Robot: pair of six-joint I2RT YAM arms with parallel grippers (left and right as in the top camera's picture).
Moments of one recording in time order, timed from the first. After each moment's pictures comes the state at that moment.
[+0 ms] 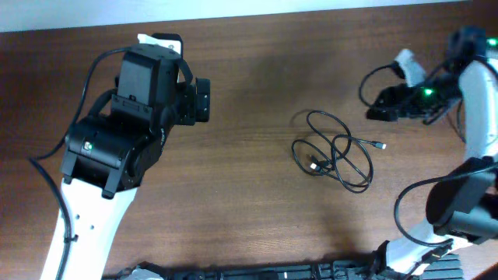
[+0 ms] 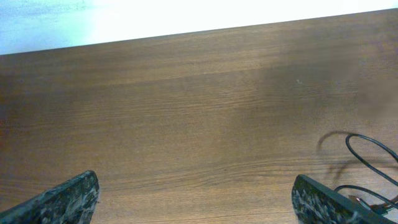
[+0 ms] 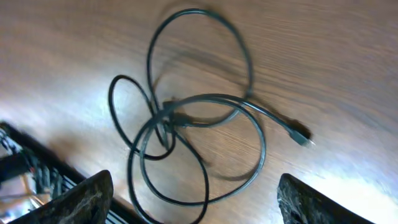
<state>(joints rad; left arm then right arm) -0.42 1.37 1.75 -1.15 -0.29 -0.18 -0.31 1.84 1.70 -1.50 -0.49 -0.54</state>
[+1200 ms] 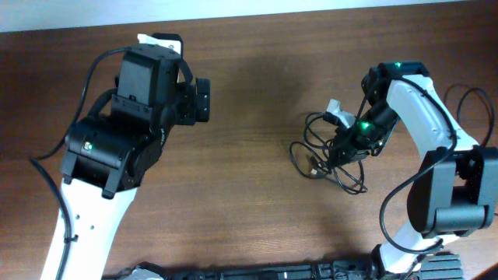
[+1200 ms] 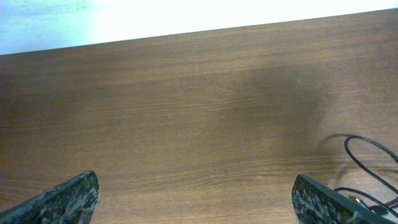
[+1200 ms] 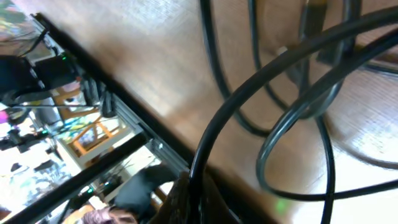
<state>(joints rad) -0.42 1.37 1.75 -1.15 -0.29 -0.18 -0.01 1.84 1.41 -1.59 -0.57 -0.51</state>
